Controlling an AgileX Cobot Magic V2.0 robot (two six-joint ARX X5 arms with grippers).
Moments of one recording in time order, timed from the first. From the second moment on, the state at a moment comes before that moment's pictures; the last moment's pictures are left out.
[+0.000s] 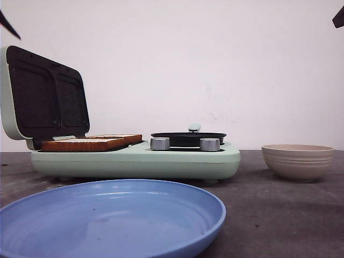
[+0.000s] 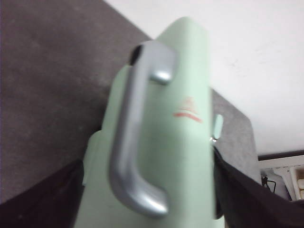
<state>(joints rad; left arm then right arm) 0.34 1.62 1.48 -0.55 0.79 -0.40 0.58 0.30 0.47 -0.49 -0.03 0.19</state>
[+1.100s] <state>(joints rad) 0.34 1.78 1.48 -0.36 0.95 -0.38 0.58 0.30 0.47 -0.49 -0.03 0.19</state>
